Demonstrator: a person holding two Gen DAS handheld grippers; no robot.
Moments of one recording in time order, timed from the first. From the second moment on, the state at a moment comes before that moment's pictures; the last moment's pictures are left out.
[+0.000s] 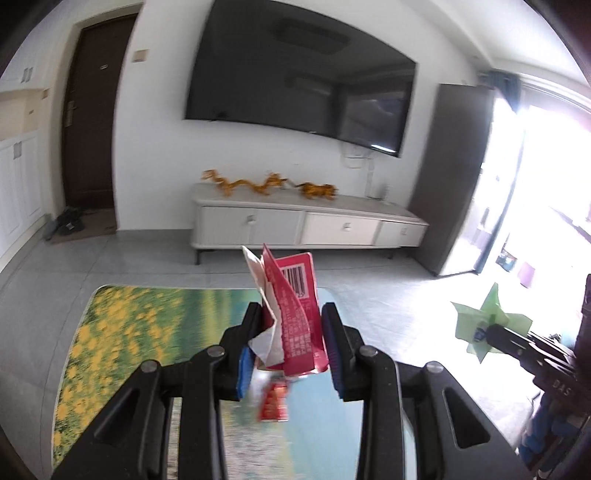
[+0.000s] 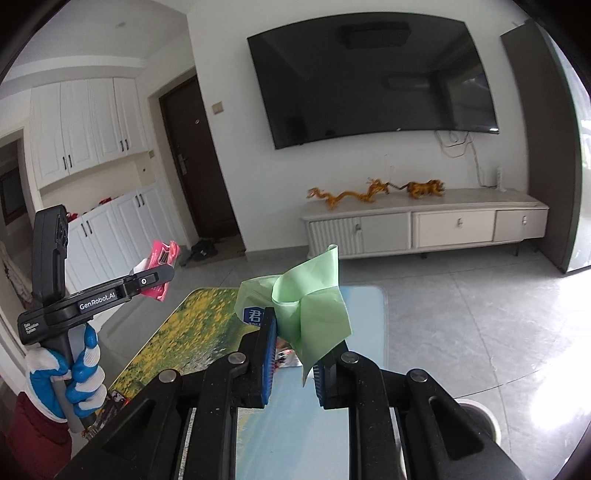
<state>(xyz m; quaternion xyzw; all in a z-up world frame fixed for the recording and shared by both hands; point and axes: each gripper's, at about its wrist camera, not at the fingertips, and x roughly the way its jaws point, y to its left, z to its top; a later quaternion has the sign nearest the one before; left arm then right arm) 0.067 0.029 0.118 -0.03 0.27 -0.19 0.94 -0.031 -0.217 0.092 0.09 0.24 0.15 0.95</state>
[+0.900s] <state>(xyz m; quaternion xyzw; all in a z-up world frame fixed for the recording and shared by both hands) 0.093 -0.282 -0.032 0.09 0.45 -0.37 0.81 -0.011 -0.443 -0.088 0.23 0.39 -0.04 0.89</state>
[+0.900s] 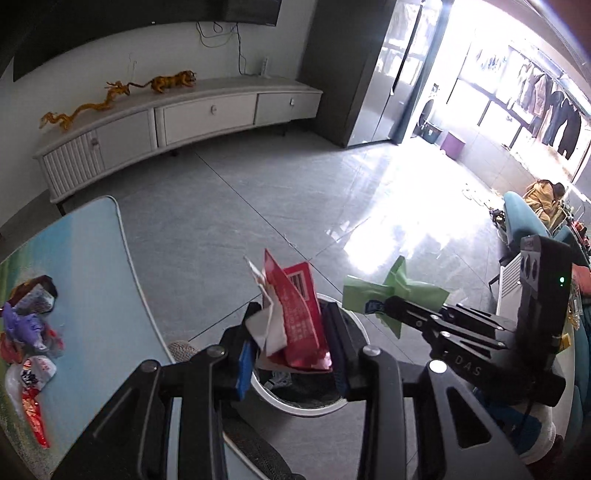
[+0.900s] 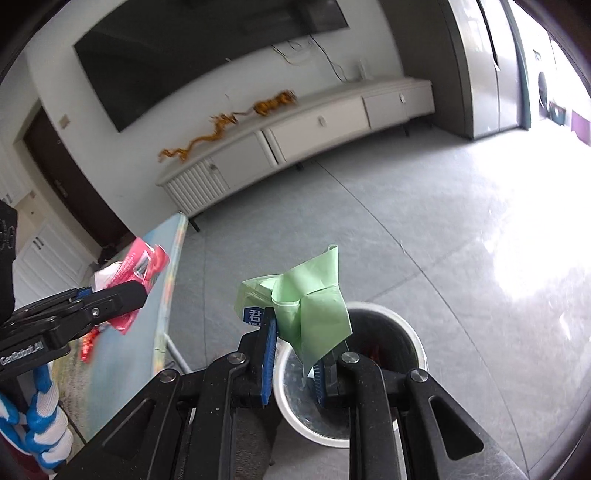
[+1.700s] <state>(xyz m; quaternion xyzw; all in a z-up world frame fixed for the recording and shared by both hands) 0.121 -0.300 -0.063 0.05 0.47 -0.37 0.80 0.015 -0.474 -0.145 0.26 0.44 -0.09 0.86</state>
